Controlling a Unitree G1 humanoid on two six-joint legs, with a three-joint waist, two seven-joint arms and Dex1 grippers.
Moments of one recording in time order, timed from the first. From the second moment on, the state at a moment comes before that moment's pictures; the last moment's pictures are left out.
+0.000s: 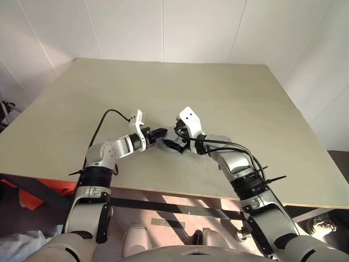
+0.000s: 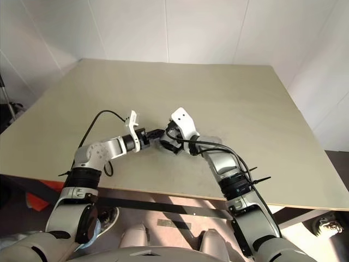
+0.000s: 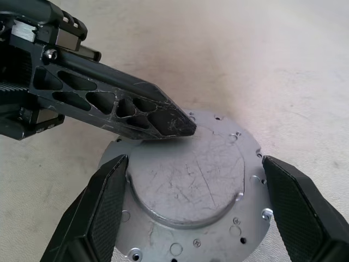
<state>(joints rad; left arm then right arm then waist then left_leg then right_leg) -0.58 0.19 0.13 0.36 -0.58 0.90 -0.57 -0.53 -0.21 0.27 0.17 0.08 0.52 0.59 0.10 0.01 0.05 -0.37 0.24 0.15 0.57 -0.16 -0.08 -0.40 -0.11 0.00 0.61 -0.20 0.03</state>
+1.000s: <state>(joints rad) -0.59 0.19 0.13 0.39 -0.57 0.87 -0.58 -0.58 -0.05 -0.38 0.11 0.49 1.39 0.33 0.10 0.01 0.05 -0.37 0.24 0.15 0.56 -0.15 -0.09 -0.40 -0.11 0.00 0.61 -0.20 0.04</state>
